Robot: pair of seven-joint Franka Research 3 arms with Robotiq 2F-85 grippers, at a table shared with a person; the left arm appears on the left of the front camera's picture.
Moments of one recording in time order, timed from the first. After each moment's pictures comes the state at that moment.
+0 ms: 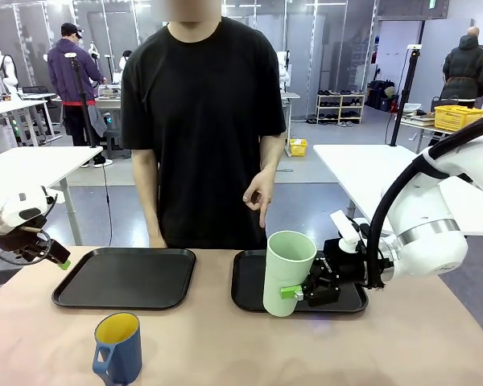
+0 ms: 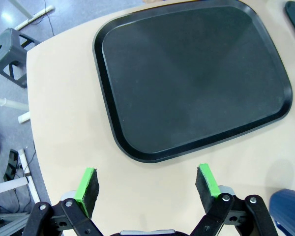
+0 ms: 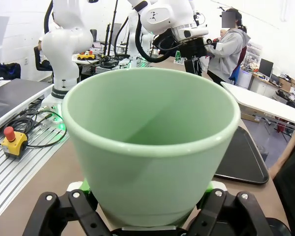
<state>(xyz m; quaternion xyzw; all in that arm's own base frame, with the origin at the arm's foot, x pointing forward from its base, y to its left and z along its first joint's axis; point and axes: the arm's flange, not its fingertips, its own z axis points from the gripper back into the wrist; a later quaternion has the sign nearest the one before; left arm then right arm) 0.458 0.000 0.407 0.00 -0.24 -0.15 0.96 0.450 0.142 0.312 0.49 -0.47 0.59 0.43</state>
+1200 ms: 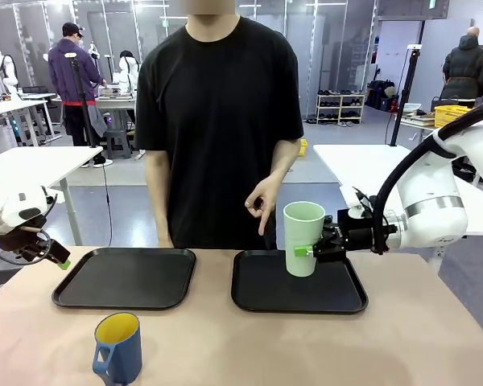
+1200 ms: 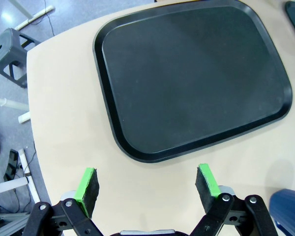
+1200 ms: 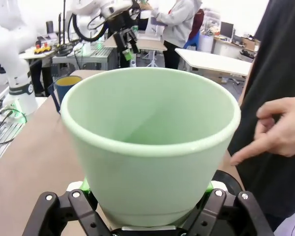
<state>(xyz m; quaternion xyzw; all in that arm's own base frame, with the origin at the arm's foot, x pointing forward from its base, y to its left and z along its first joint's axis) 0.458 0.000 0.407 0.00 -0.25 -0.15 0.96 0.549 0.085 0.328 0.44 -0.48 0.54 0.54</state>
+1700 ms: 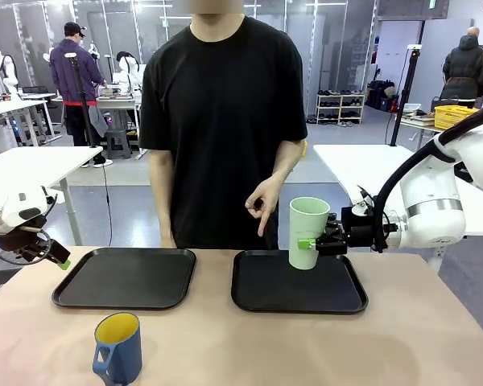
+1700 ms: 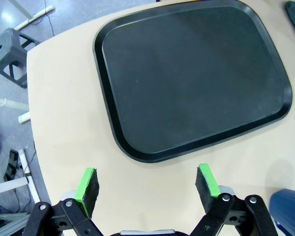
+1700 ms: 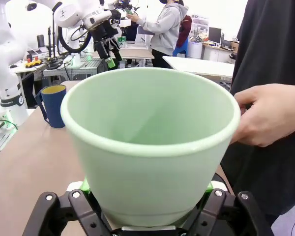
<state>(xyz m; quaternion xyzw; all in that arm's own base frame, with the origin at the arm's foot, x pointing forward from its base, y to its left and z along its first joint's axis) 0.458 0.000 0.407 0.00 -0.25 -0.15 0.96 0.576 0.071 0.316 0.45 -0.50 0.51 0.54</state>
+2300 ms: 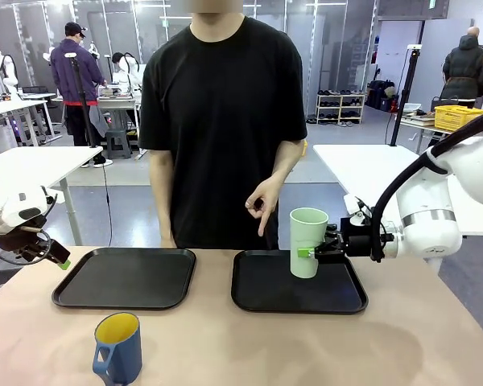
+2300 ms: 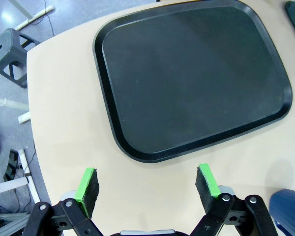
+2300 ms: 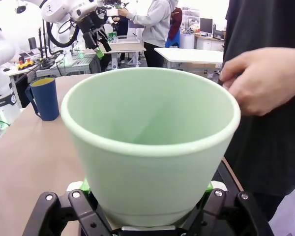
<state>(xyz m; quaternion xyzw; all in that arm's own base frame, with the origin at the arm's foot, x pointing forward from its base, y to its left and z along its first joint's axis) 0.458 0.000 0.407 0.00 -0.25 -0.15 0.96 0.586 0.066 0.280 0.45 -0.49 0.48 0.57</state>
